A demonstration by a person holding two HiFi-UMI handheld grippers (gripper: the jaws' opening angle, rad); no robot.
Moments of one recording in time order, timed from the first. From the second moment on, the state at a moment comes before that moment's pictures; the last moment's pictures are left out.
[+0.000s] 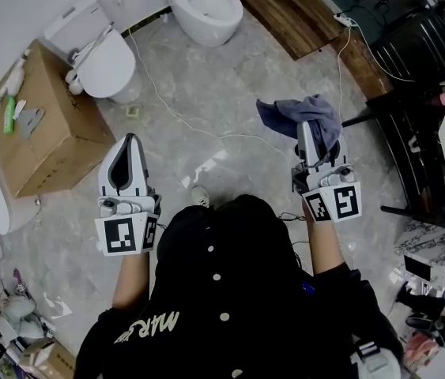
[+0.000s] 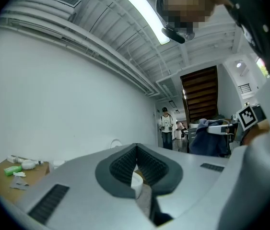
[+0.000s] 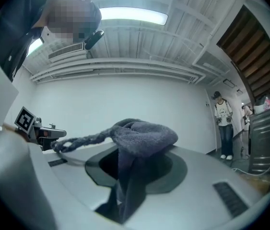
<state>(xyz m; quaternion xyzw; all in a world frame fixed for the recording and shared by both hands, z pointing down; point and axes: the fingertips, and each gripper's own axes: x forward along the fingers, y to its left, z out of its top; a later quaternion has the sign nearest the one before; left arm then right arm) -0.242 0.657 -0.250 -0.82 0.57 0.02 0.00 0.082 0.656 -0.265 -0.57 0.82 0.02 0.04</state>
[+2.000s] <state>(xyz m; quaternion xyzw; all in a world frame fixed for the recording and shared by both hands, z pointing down) -0.221 0.340 -0.249 -0.82 0.58 0.00 -0.01 0.106 0.322 -0.240 -0.57 0.82 0.01 0.05</state>
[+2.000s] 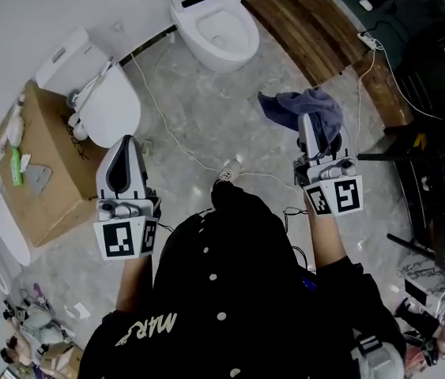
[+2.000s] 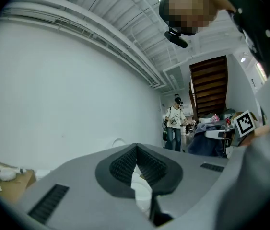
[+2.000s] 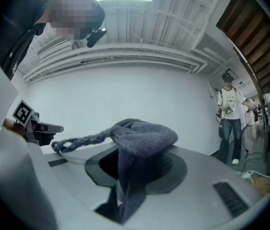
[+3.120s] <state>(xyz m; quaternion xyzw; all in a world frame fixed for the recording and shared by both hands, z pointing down) -0.155 0.225 -0.233 -0.84 0.54 0.00 -0.01 0.151 0.233 -0.228 -0.58 0.82 0.02 0.04</state>
